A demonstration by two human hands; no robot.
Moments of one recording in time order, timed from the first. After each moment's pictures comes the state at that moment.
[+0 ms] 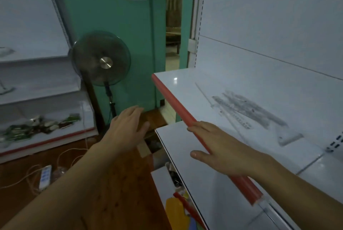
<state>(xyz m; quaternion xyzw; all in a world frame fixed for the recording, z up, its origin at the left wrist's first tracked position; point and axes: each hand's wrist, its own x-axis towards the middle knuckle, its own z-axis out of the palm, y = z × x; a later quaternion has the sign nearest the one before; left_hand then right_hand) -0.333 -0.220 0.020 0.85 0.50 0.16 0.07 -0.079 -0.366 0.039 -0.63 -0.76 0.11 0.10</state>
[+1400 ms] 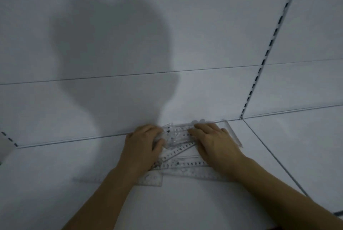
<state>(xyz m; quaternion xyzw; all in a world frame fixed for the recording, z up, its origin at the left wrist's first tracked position) 0.066 -0.022 -0.023 0.95 -0.15 0.14 0.25 0.053 -0.271 -0.007 -0.97 -0.20 -0.10 0.06</state>
